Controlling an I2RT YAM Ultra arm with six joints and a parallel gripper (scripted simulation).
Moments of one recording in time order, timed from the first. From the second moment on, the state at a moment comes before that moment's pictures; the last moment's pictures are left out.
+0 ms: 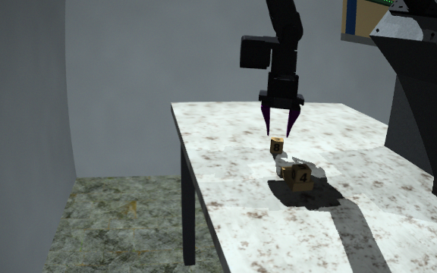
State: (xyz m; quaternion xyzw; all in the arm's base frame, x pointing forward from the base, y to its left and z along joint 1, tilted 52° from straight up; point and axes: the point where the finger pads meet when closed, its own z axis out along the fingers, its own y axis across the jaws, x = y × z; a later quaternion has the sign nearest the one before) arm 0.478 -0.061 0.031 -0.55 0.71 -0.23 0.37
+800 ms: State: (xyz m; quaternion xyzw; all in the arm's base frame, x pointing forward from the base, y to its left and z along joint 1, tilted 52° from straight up) arm 0.498 -0.059 0.014 -0.55 0.71 -0.23 0.37
